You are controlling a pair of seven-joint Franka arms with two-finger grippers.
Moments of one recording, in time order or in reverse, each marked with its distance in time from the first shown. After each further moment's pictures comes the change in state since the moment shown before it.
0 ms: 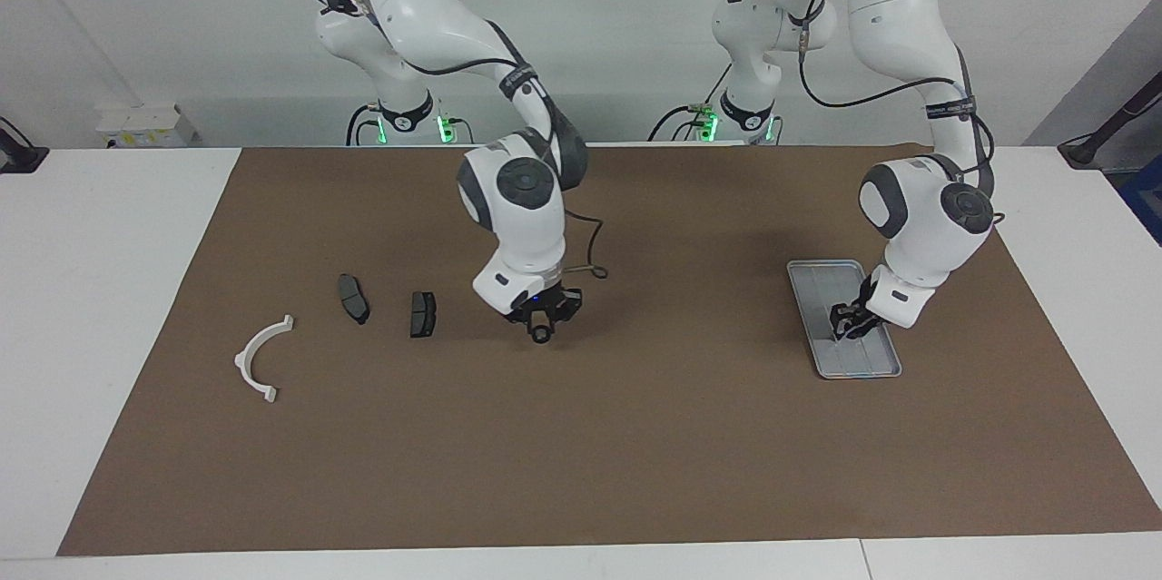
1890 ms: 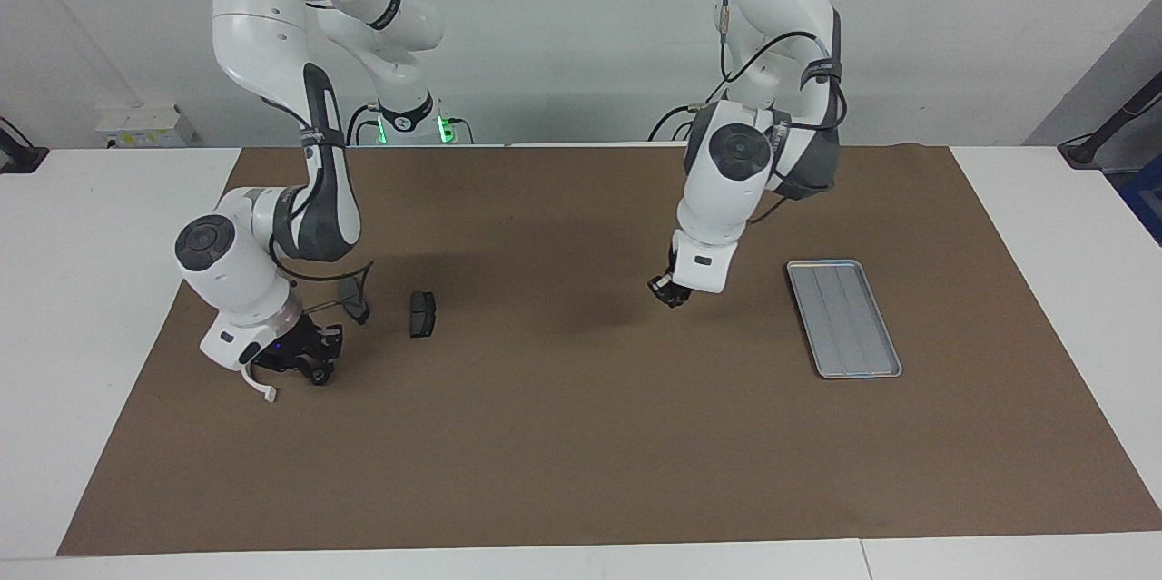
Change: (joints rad) left arm -0.519 0.000 -0.020 0.282 -0.011 -0.294 -0.932; right arm -0.498 -0.011 0.001 -0.215 0.029 0.189 -0.730
